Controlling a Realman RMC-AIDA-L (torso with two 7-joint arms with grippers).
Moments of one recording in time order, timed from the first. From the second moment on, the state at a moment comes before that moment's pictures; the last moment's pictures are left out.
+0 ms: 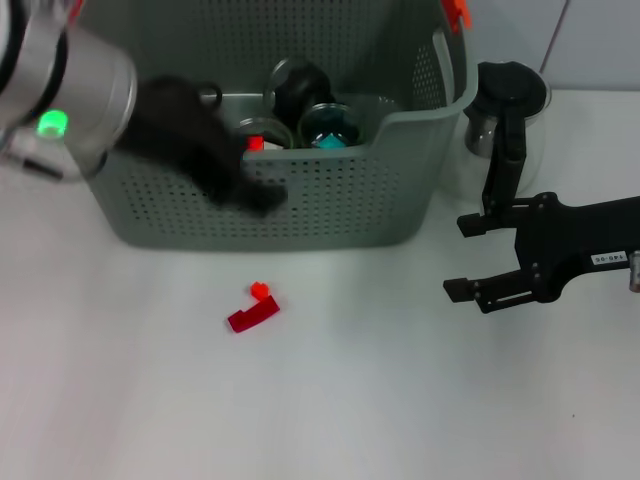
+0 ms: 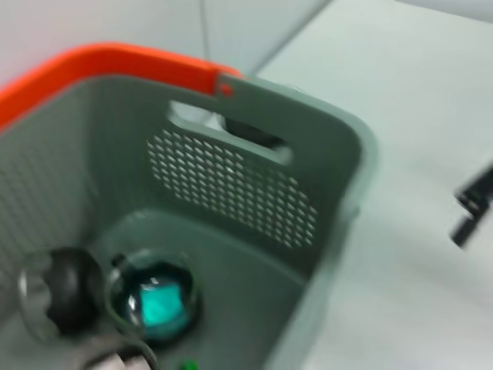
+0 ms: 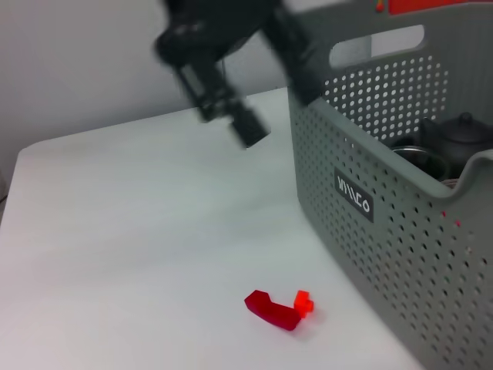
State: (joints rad) left arm -0.58 -2.17 1.15 1.76 2.53 1.74 -2.36; right arm 0.56 2.07 -0.92 -0.98 -2.12 -1.61 1.59
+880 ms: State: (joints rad) left arm -0.52 -2.18 1.55 1.48 2.71 1.55 -2.51; right arm 0.56 2.08 -0.93 -0.98 -2.12 -1.61 1.58
